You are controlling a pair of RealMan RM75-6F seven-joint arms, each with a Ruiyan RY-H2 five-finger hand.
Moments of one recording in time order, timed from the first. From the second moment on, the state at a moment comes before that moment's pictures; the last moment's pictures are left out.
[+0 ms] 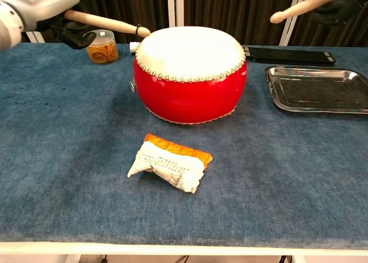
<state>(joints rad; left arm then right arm) -0.70 -1.54 -0.33 -1.52 1.13 1.08 0.57 0.86 -1.01 0.18 -1.72 -1.06 0.75 -0.34</state>
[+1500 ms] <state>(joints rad) -0.89 -1.68 -0.32 -1.39 0.92 1.10 0.69 1.33 -1.41 0.04 -1.51 -0.33 0.97 -1.04</state>
